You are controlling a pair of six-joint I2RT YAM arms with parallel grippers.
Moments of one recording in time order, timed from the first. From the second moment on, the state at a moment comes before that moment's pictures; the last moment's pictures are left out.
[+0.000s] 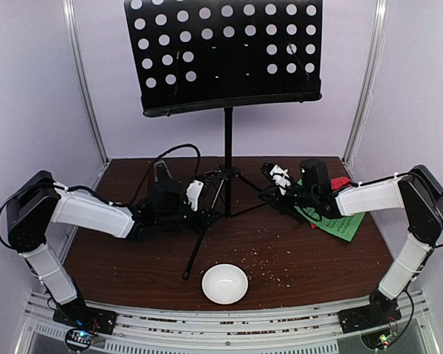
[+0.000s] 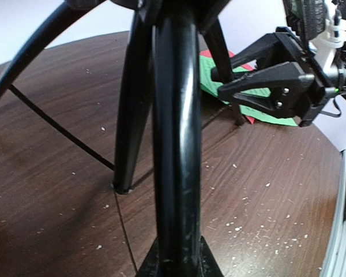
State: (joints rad) left arm -0.86 1.70 0.86 0.43 0.10 -0.31; right arm 0.53 1.69 0.89 0.37 -0.35 -0.29
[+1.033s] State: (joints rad) left arm -0.83 1.61 0.72 0.59 0.06 -0.14; right arm 0.68 1.59 0.75 0.50 -0.18 -0.11
